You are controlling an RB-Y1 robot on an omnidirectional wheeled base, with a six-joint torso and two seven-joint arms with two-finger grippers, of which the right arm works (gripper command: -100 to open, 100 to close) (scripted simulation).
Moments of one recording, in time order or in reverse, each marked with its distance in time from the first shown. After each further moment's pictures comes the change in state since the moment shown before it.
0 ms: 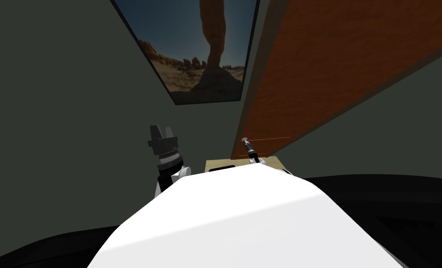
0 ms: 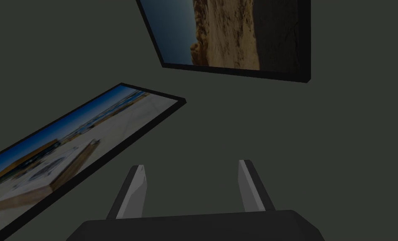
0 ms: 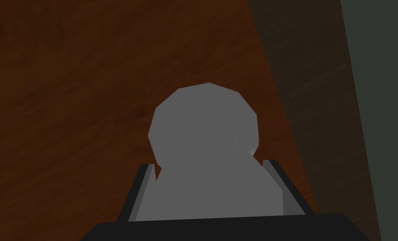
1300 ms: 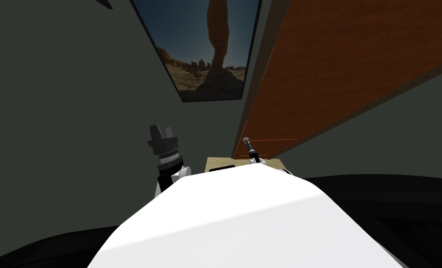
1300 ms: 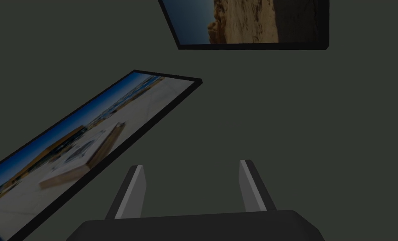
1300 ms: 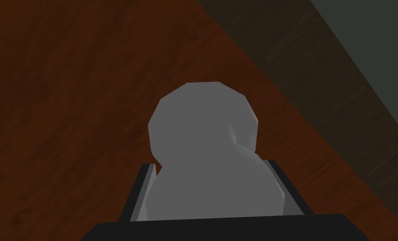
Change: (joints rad) arm -0.002 -0.003 -0.009 0.003 -0.069 0.011 -0.313
